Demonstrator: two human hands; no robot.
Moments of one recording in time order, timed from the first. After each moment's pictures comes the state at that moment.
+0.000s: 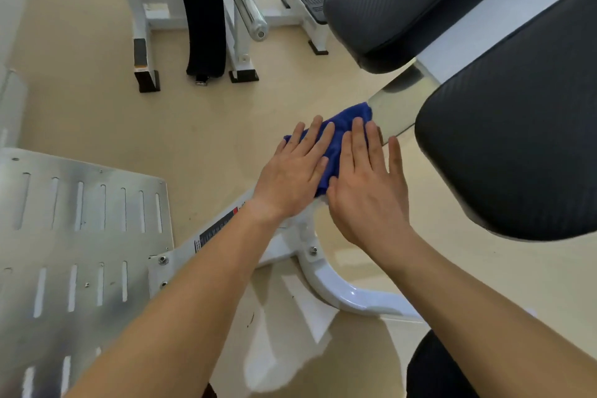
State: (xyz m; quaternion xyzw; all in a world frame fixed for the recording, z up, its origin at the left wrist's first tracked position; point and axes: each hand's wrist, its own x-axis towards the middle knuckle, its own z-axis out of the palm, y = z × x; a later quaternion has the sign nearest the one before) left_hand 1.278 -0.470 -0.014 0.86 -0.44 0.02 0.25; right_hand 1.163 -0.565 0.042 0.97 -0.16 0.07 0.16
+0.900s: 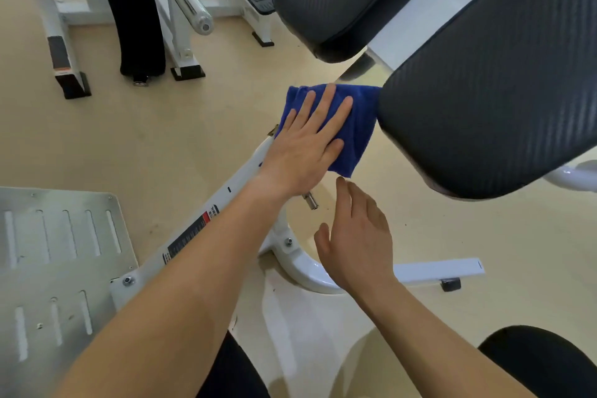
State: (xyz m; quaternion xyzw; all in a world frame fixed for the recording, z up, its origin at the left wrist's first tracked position) left_hand 1.277 -0.523 0.005 0.79 -0.55 0.05 0.28; right_hand 1.095 -0.526 0.012 0.94 -0.33 0.07 0.03
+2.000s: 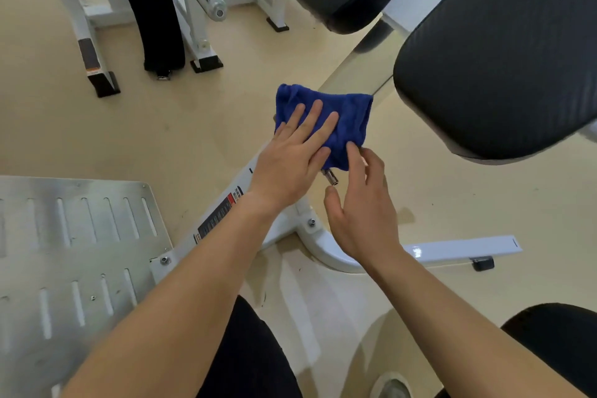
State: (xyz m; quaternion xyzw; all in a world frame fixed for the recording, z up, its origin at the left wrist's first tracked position) left_hand 1.256 -0.458 -0.009 0.81 -0.50 0.04 0.31; right_hand 1.106 -0.515 0.012 0.91 -0.31 0.20 -0.19
